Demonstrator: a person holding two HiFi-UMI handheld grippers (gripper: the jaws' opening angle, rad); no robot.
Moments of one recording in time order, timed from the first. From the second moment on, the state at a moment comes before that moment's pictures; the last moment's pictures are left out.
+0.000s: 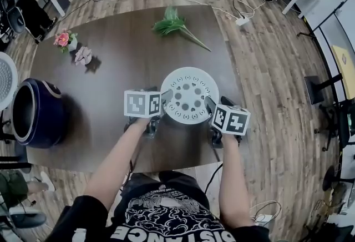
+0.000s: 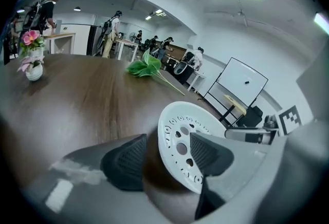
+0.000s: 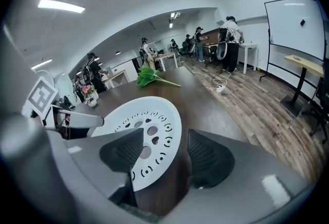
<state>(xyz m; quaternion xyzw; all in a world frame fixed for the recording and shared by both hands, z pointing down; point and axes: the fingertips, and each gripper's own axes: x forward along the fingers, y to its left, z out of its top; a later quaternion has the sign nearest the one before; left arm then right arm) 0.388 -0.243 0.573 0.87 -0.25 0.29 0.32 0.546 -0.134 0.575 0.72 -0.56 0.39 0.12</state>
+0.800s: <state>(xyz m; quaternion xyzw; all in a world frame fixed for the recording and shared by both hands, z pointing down) 0.391 -0.234 0.597 0.85 -0.22 0.30 0.36 0.546 -0.128 0.601 0.72 -0.53 0.43 0.10</state>
